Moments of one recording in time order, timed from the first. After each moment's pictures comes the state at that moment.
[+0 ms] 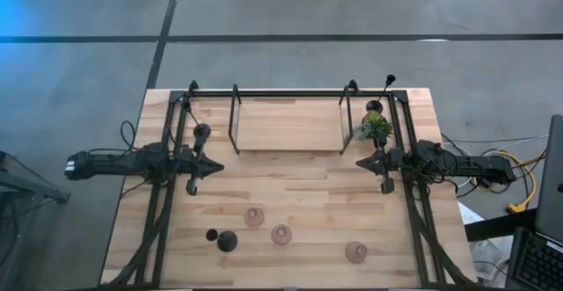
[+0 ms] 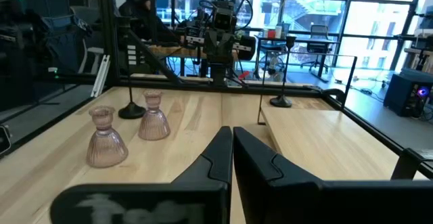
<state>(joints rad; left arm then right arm) -0.01 0.09 0.01 0.02 0.04 -0.11 -0.03 0.02 0.01 0.02 -0.08 -0.02</state>
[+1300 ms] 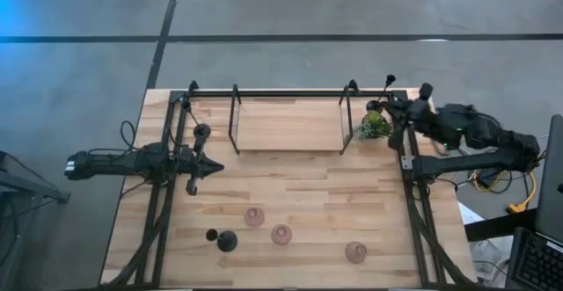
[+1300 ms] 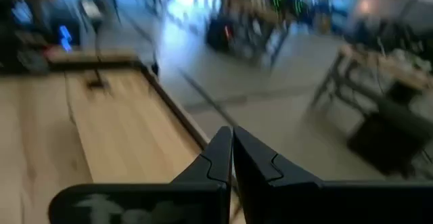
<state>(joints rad) -0.01 0.09 0.01 0.02 0.04 -0.11 -0.03 0.56 0.89 -0.61 0.63 -0.08</state>
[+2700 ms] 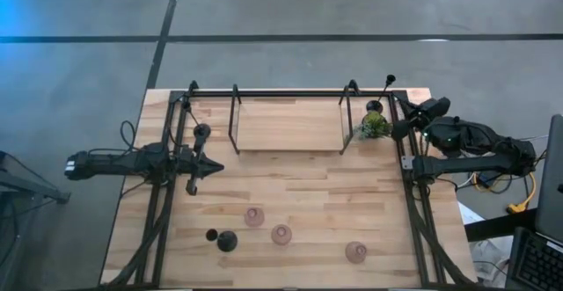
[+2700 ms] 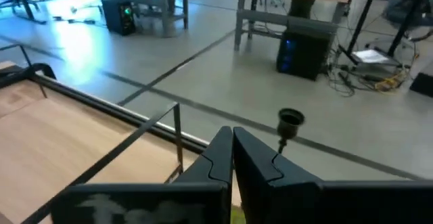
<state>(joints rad) -0.01 0.09 0.01 0.02 0.04 -0.11 -0.03 0.38 0.72 -0.81 1.00 0.40</state>
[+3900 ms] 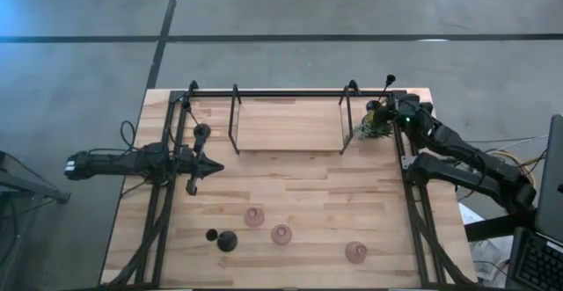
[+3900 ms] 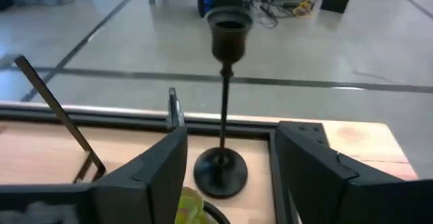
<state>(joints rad) -0.01 0.09 0.01 0.02 0.04 -0.11 -0.72 0.59 0.42 -0.38 0.66 0.39</state>
